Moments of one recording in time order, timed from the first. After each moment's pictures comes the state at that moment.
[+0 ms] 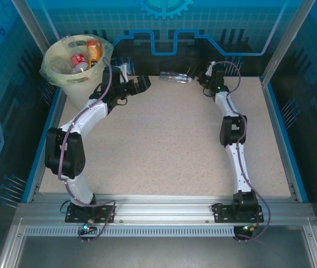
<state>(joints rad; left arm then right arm) -0.20 1.80 1.45 -0.11 0.34 -0.56 0.05 2.99 2.75 -0.10 -0.47 0.66</state>
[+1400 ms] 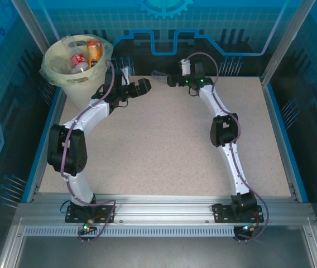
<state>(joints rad) -0.20 1.83 1.45 -0.13 0.33 -0.56 0.23 2.83 2.74 -0.47 -0.34 0.08</state>
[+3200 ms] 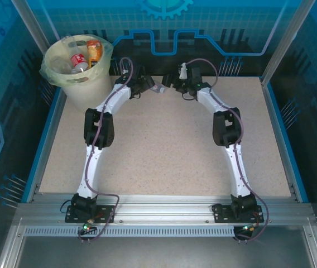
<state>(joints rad) -0.23 2.51 2.29 -0.60 -0.06 -0.76 0.27 2.63 2.33 -0.24 -0.49 0.61</state>
